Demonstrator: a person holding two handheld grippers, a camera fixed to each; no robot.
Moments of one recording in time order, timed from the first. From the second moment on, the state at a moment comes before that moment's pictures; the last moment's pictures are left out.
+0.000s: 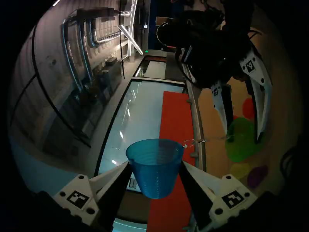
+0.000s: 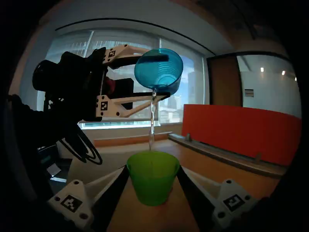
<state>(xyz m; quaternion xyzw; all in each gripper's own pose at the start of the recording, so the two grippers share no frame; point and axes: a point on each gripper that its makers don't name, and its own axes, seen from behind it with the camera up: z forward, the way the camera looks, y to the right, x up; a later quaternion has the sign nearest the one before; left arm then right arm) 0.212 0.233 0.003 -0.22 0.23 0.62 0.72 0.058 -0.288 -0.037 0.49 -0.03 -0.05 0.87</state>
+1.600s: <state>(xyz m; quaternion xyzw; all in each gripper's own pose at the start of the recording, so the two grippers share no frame) 0.220 0.242 -0.007 -0.18 0.27 0.69 0.64 0.060 -0.286 -0.035 0.49 -0.02 -0.05 0.87</state>
